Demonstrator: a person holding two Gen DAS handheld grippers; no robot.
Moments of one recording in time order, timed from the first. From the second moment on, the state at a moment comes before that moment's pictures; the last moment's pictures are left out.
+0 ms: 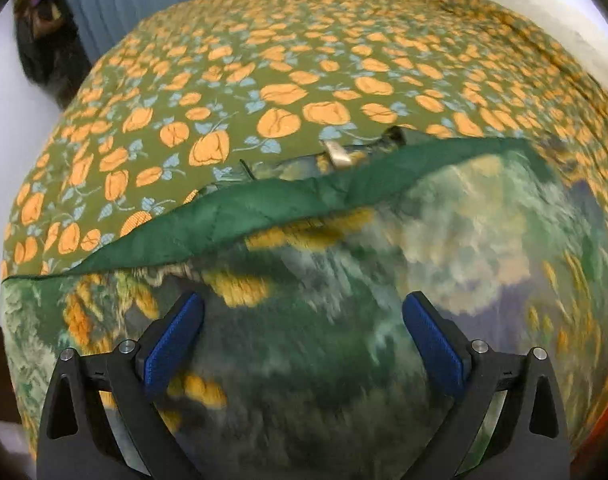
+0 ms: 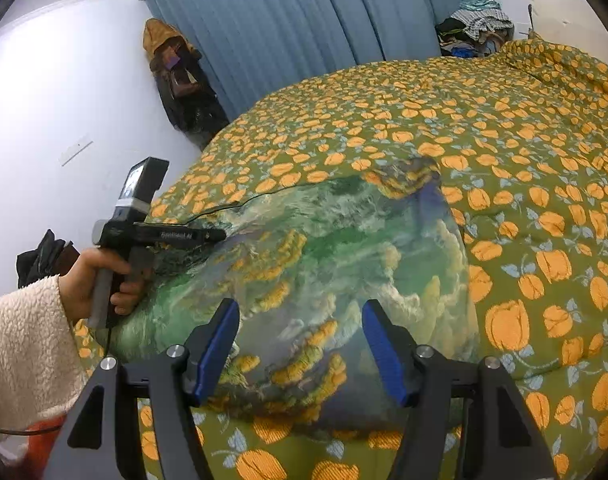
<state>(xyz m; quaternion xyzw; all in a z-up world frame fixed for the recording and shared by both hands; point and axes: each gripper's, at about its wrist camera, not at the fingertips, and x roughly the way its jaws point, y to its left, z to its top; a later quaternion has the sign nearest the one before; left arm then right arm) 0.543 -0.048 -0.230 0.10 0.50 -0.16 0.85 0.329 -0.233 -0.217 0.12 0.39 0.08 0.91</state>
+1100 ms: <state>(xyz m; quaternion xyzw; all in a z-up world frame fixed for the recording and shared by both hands) 0.379 -0.043 -0.230 0.17 0.44 -0.15 0.87 0.262 -0.192 -0.205 0.08 0.40 0.07 0.91</state>
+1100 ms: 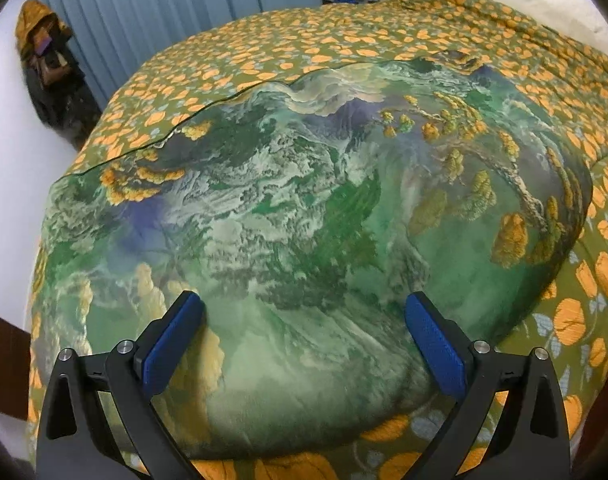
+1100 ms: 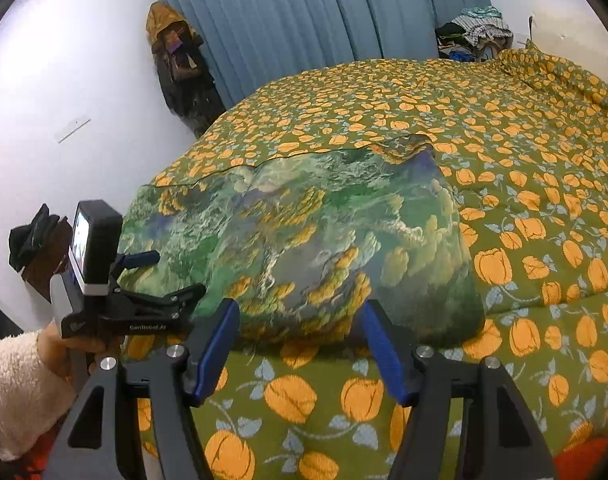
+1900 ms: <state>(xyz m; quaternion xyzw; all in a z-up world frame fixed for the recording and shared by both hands) 0.334 -0.029 -0.206 0.14 0.46 -0.16 0.86 0.216 -0.163 -0.188 0.01 0.42 0.03 0.91</state>
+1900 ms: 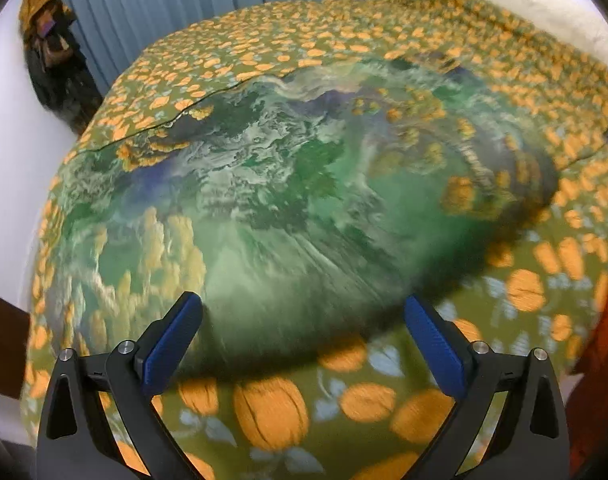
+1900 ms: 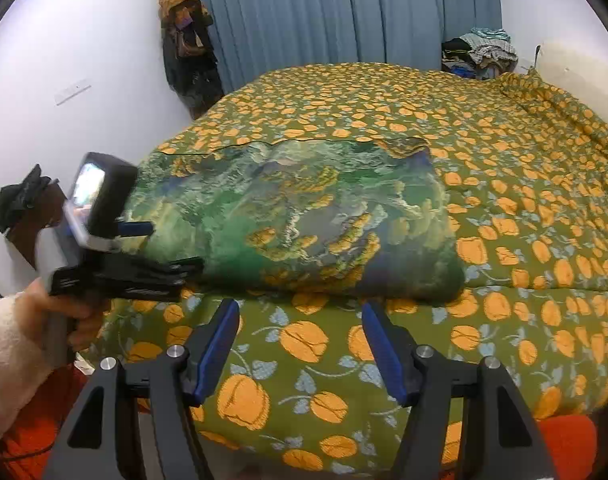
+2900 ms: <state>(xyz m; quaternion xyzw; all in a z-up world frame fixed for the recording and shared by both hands) 0.405 -0.085 -0.236 0.11 0.49 -0.25 0.82 0.306 -0.327 -0.313 0.47 0.35 -0.03 0.81</state>
